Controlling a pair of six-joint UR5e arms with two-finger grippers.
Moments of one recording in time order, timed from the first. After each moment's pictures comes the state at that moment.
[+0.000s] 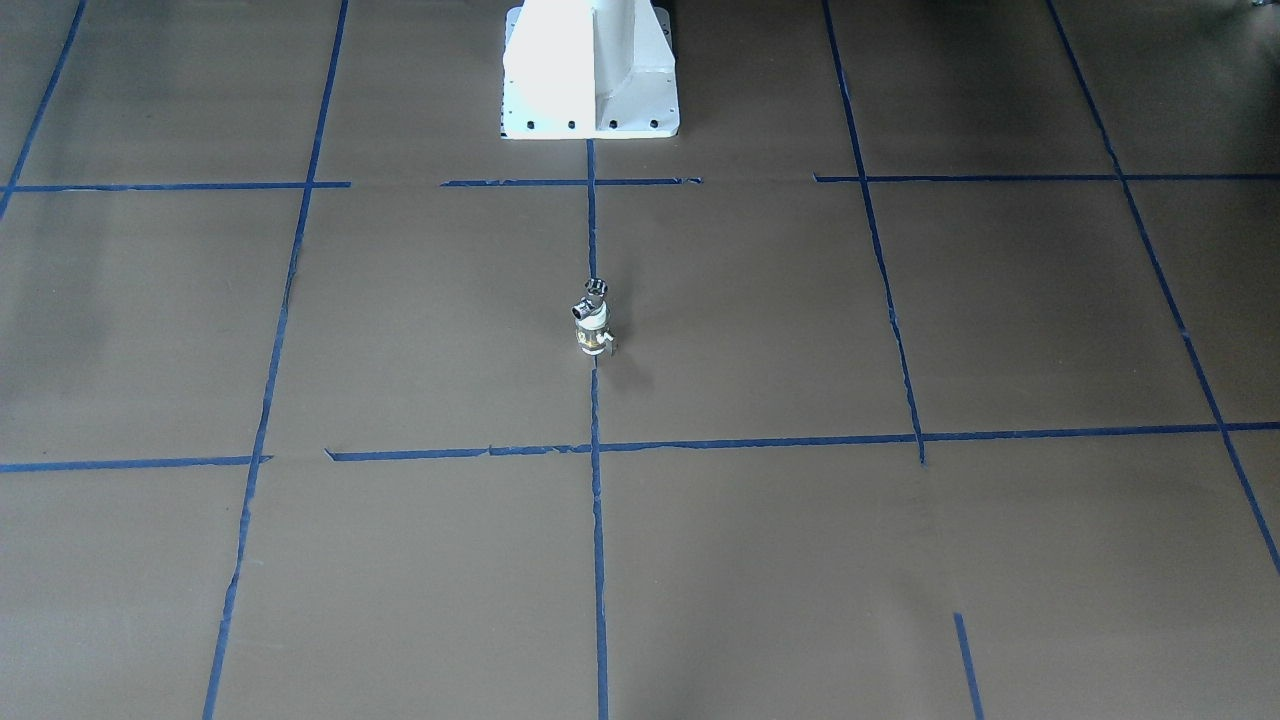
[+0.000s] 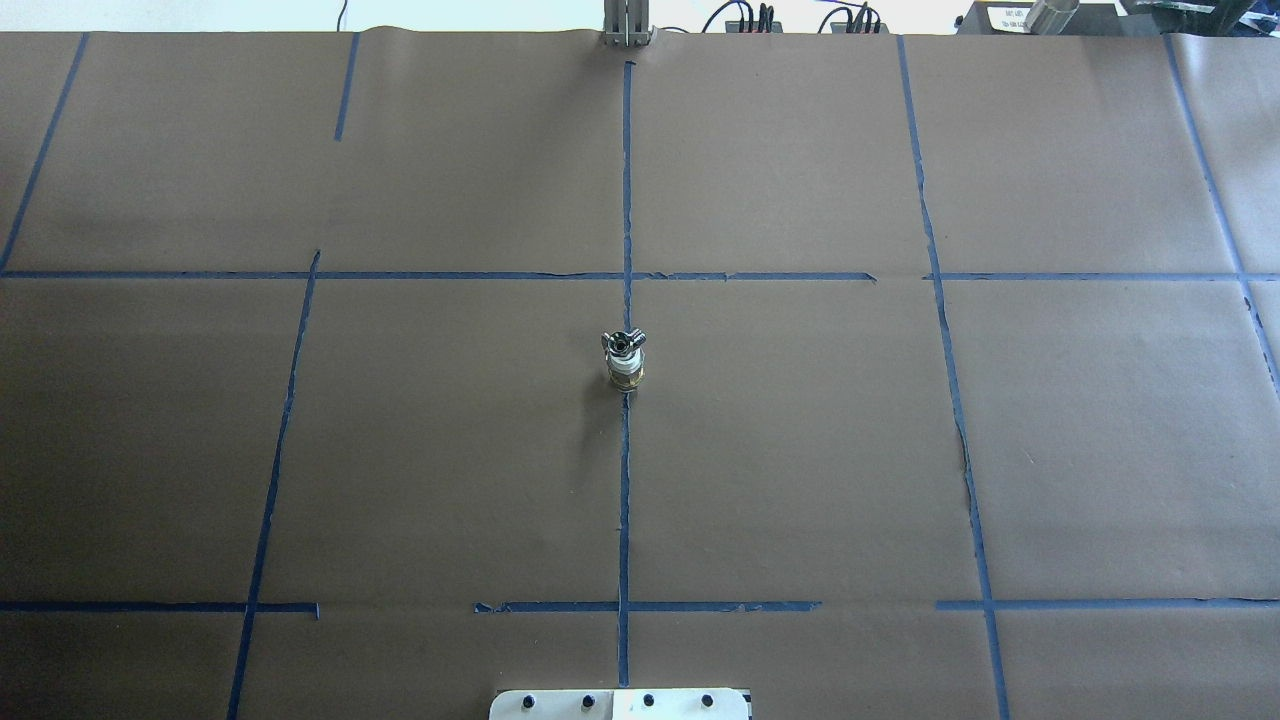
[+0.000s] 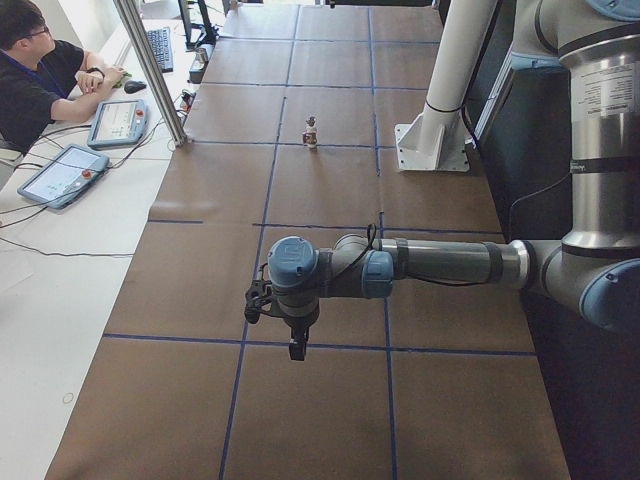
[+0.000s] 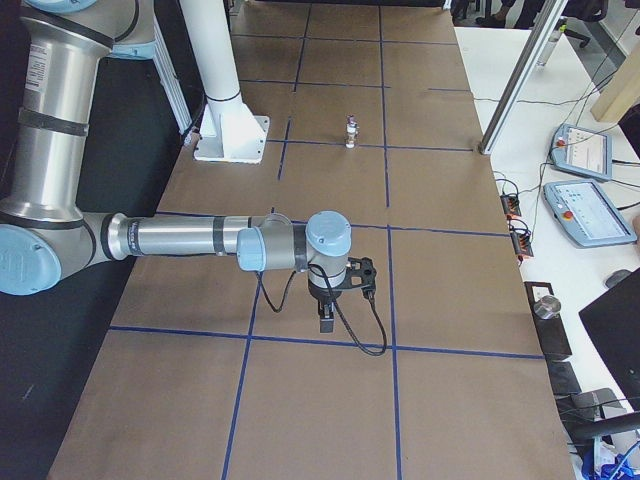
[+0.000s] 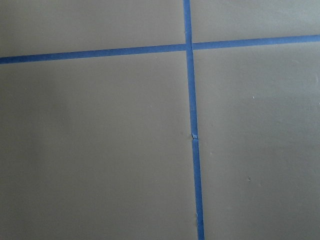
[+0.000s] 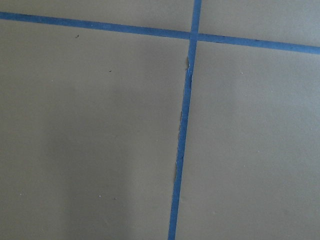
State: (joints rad) left arm -1.58 -1.43 -1.73 -1.54 -2.36 0.08; right arm 1.47 -1.80 1.84 -1.53 2.31 0.03
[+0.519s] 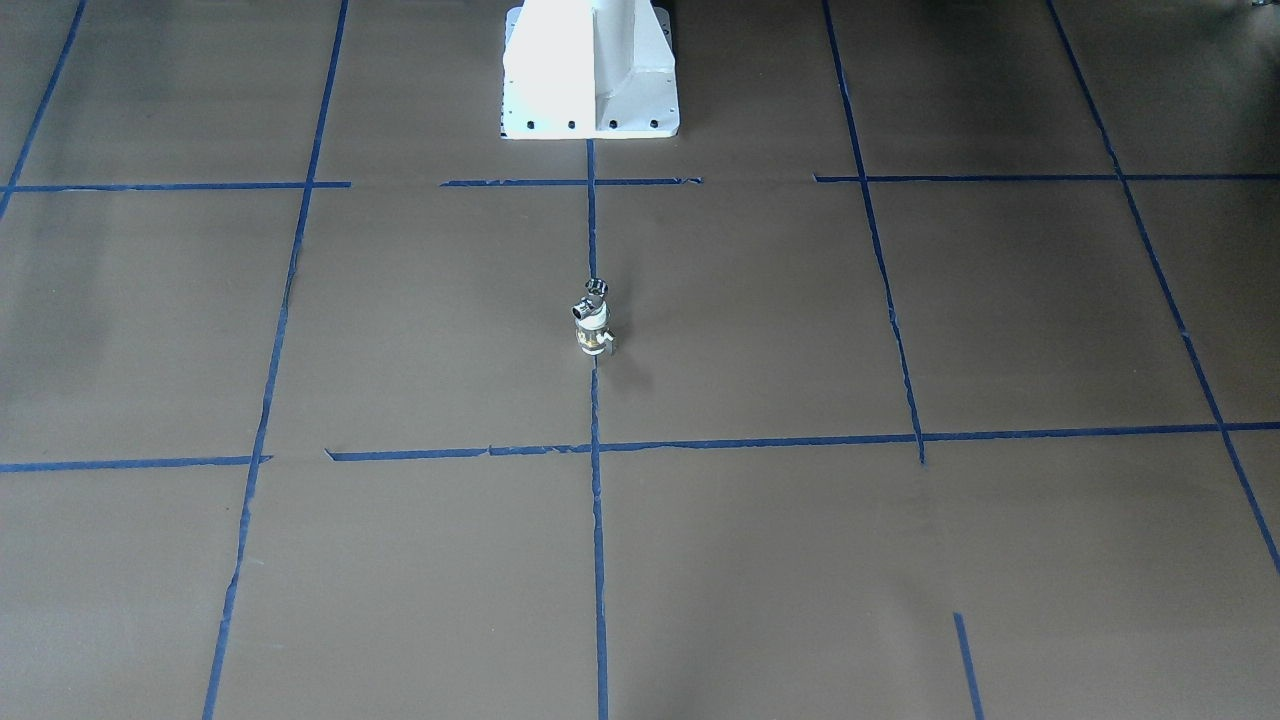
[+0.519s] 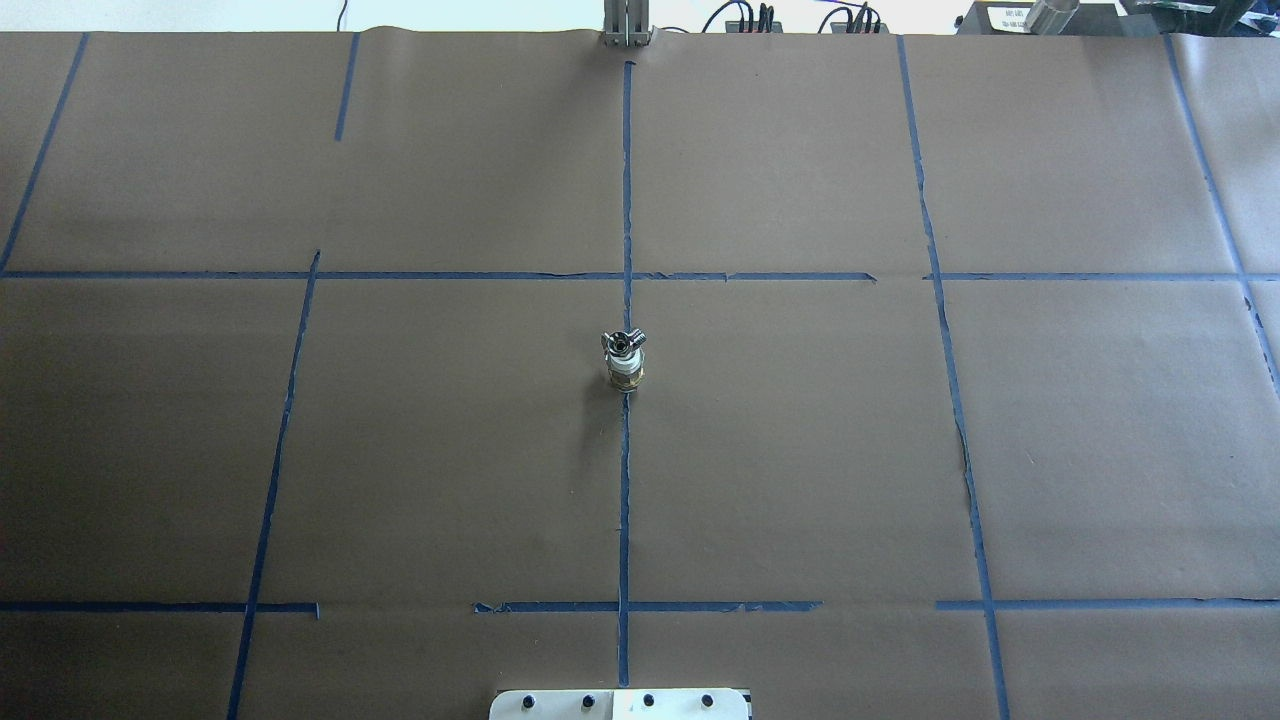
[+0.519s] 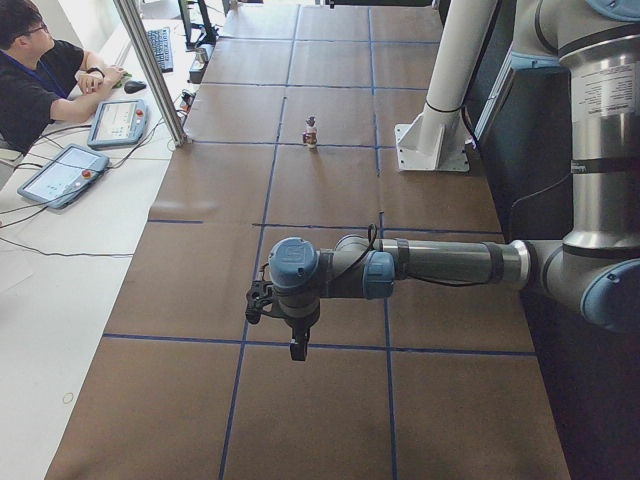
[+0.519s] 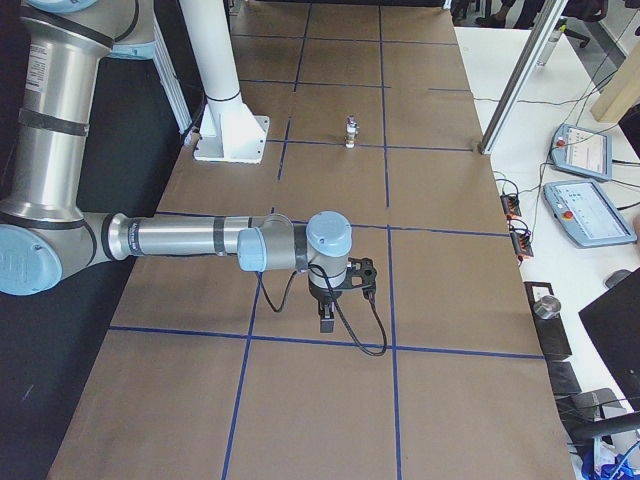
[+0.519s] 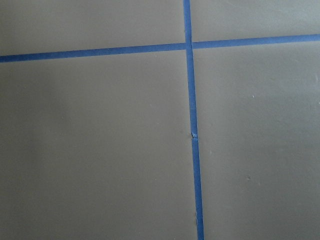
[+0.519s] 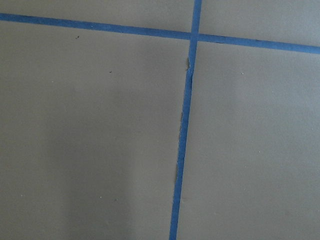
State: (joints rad) left arm -1.58 -1.42 -1.73 -1.54 -2.36 0.08; right arm 1.47 -1.80 1.84 -1.53 2.31 0.04
